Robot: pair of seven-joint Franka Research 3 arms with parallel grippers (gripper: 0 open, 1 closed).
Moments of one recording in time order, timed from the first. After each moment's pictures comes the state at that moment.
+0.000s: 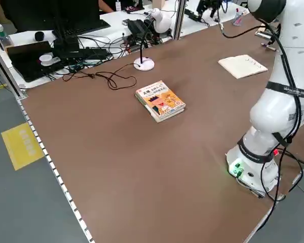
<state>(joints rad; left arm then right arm) -0.18 0.37 -0.36 -1.39 0.16 1.84 -0.44 -0.23 0.28 0.06 -2.44 0.47 2.75 -0.64</state>
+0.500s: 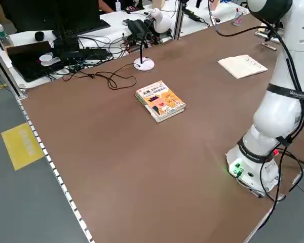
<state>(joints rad) 0.00 0.31 -0.36 -1.34 0.09 1.70 -0.24 -0.17 0.25 0.07 -2.36 0.47 2.70 -0.63</state>
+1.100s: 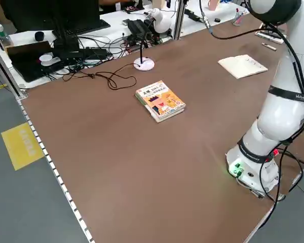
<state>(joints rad) 0.14 0.26 -0.36 -1.34 0.04 1.65 -0.05 -0.09 0.19 0.07 -2.04 0.11 2.21 -0.19</state>
